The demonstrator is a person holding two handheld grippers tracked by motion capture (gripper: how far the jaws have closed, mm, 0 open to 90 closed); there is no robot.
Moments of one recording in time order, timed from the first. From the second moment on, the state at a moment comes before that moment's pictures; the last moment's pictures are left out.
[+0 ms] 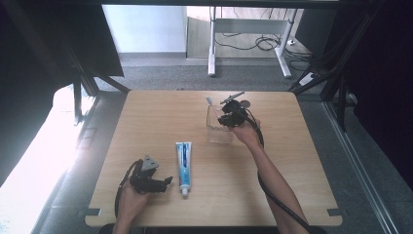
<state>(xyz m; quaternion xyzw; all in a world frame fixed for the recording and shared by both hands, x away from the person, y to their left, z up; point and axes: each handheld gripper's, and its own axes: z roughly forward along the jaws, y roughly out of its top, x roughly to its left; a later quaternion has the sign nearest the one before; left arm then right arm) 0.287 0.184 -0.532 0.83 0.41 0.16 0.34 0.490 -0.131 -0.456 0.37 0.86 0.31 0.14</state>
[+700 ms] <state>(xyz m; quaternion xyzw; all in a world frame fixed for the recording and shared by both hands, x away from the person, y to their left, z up) 0.287 0.183 -0.532 0.83 0.41 0.16 0.33 0.492 -0.133 -0.460 0.36 0.88 0.28 0.13</state>
